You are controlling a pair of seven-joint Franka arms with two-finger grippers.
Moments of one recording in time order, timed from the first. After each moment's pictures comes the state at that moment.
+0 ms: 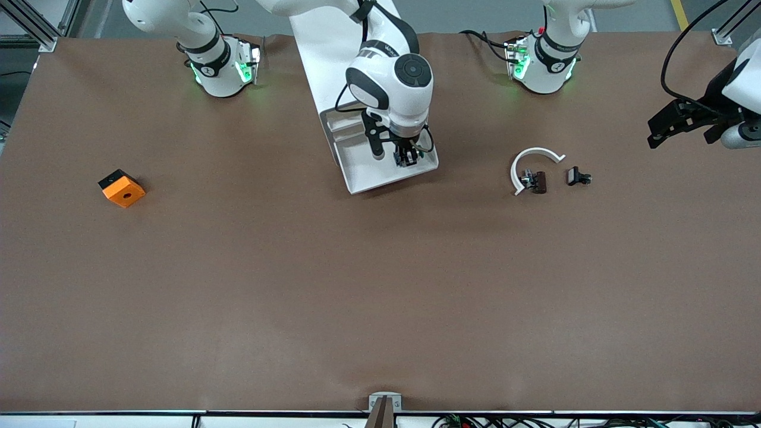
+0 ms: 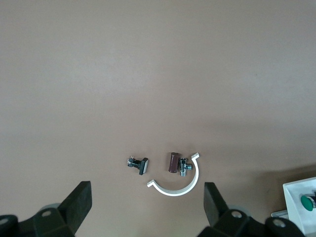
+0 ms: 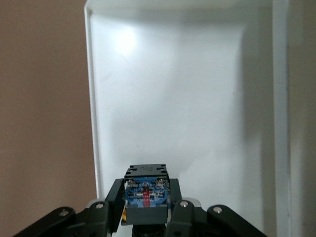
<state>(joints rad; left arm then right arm) 0.00 -0.09 -0.08 -1.63 0.04 1.57 -0.13 0.99 0.59 0.02 -1.57 0.02 2.11 2.29</state>
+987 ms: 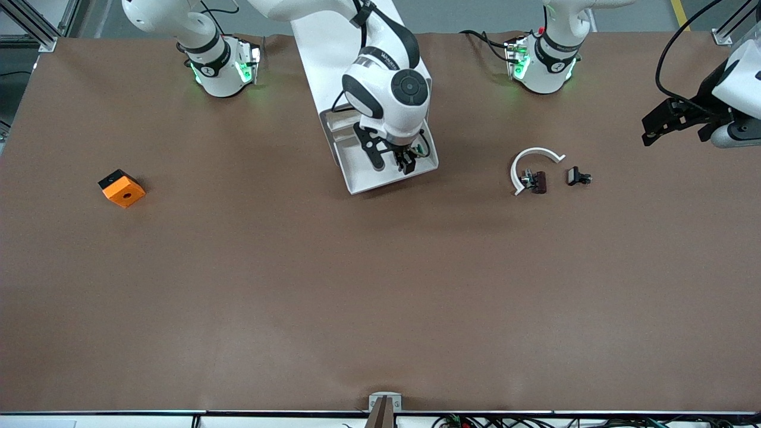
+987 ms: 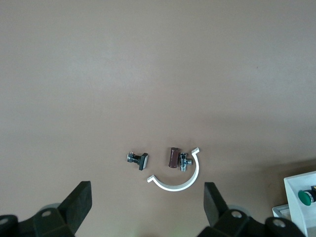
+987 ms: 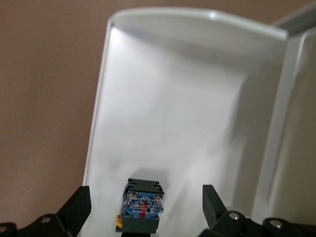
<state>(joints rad) 0.00 -0.10 -0.09 -1.65 0.04 1.55 -0.13 0.93 0.60 -0.01 -1.47 0.11 1.89 1.90</state>
